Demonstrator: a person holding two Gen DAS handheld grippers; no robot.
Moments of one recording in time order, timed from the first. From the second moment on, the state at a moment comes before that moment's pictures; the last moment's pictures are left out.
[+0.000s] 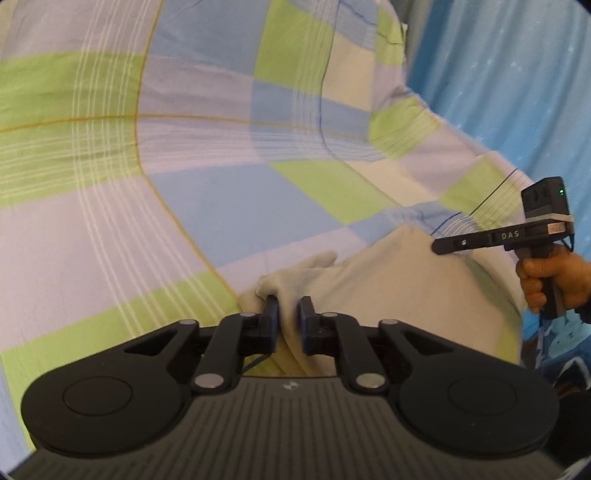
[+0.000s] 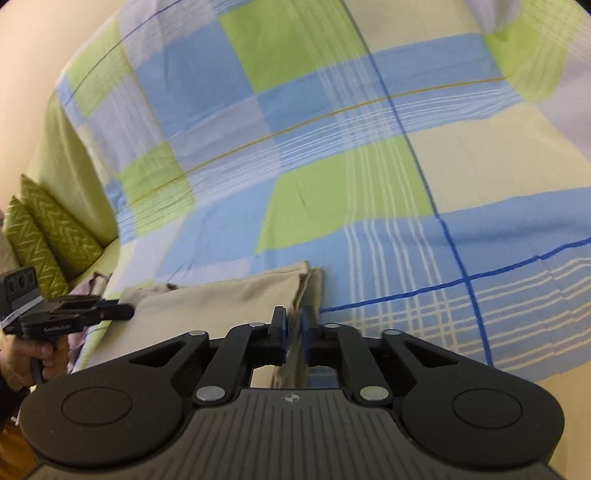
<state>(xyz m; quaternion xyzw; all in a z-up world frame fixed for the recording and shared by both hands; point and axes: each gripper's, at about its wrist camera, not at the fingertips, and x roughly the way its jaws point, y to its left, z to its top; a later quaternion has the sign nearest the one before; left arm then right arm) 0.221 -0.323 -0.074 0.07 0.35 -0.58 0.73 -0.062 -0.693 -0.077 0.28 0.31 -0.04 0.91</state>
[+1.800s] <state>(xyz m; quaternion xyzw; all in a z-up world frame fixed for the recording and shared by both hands) 0.137 -0.297 -0.071 0.24 0.26 -0.58 0.73 -0.093 -0.541 -0.065 0.09 0.37 0.01 0.92</state>
